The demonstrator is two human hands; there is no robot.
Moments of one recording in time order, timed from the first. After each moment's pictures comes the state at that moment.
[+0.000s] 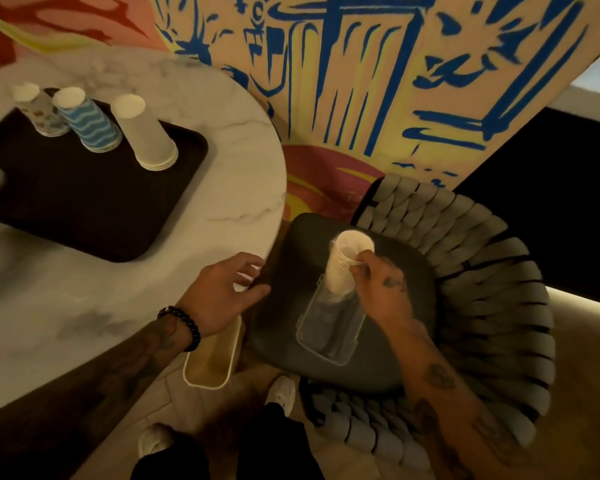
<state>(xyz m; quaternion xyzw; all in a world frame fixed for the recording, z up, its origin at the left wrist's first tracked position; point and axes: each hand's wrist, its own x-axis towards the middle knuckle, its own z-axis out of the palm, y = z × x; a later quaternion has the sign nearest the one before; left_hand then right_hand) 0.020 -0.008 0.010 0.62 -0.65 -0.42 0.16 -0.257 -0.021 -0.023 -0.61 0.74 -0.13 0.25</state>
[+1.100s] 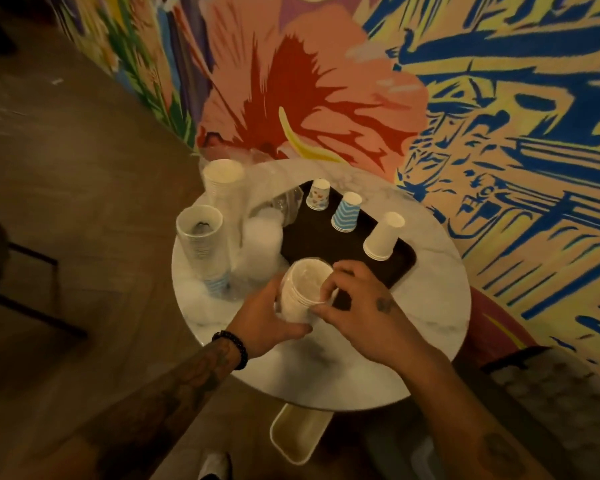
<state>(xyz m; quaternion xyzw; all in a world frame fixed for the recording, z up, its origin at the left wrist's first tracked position) 0.293 0.099 0.061 0.68 -0.49 -0.35 0.43 0.118 0.033 0.168 -0.84 0.41 -0.09 0.33</state>
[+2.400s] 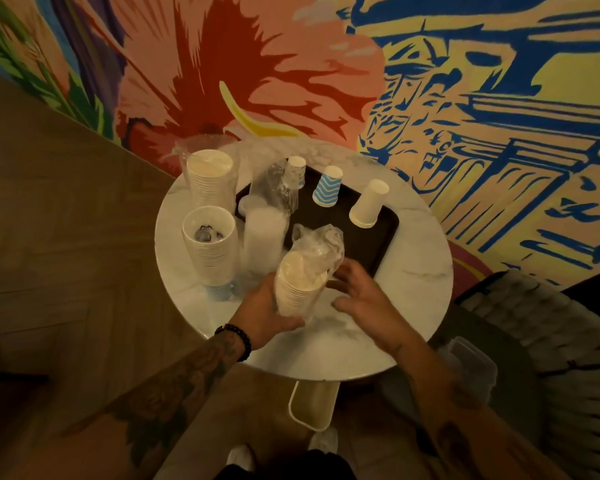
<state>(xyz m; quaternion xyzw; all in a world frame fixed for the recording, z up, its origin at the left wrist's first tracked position) 0.370 0.097 0.012 0.63 -0.56 -0.42 0.34 0.169 0.059 0.092 -0.60 0.49 -0.26 0.58</state>
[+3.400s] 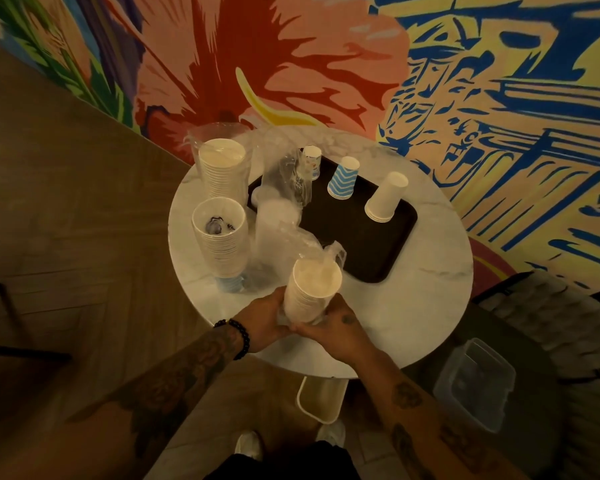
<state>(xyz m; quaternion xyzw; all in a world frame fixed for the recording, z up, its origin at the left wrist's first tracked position) 0.382 0.106 0.012 0.64 -0.63 -0.42 0.15 0.209 0.078 0.026 -0.68 0.58 -0.11 0.44</state>
